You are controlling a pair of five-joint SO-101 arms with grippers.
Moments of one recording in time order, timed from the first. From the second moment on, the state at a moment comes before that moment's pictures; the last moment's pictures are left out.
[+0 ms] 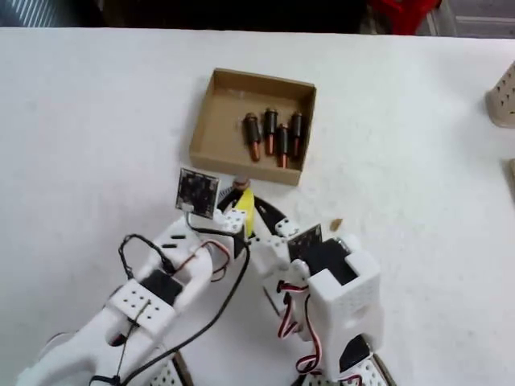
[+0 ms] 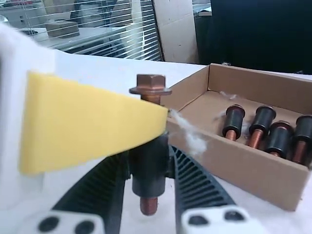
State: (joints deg) left arm 26.5 -48.2 84.2 -2.5 19.1; right arm -32.6 24.0 87.5 -98.8 -4.0
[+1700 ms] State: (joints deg) left arm 9.7 -93.8 82.1 27.6 19.2; right arm -31.9 23.6 87.5 -98.8 -4.0
